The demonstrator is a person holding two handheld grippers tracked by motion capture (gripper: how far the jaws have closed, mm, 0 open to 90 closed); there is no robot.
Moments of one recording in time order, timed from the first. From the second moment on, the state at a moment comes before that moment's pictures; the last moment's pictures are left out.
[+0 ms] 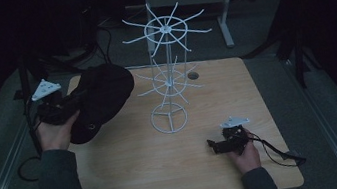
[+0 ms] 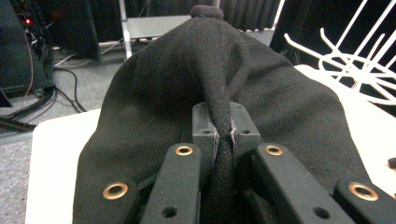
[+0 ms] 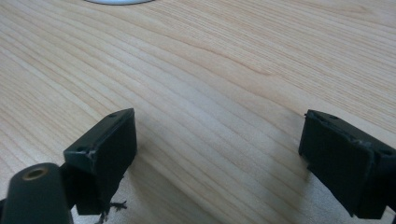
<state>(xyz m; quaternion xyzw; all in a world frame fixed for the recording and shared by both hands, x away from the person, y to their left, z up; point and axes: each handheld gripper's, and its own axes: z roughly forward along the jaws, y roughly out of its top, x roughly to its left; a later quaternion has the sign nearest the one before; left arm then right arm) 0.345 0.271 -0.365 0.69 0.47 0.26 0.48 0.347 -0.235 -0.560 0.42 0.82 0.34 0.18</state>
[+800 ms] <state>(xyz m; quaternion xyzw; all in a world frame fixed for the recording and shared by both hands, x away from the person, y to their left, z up) 0.341 0.273 -0.340 0.69 0.45 0.26 0.51 0.347 -0.235 -0.560 0.42 0.82 0.34 0.18</state>
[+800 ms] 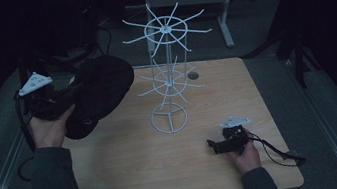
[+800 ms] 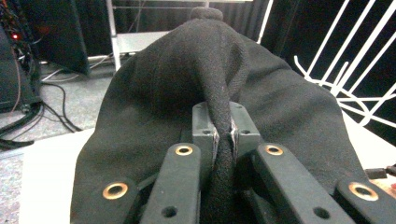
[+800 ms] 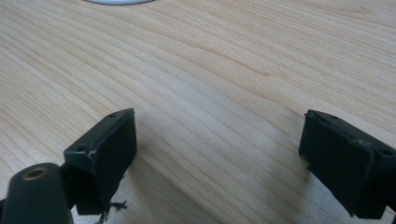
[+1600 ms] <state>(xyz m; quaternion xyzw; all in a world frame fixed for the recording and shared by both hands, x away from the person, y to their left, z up) 0.341 0.285 -0.328 0.68 0.43 0.22 0.56 0.347 -0.235 -0.560 0.42 0.82 0.34 0.18</state>
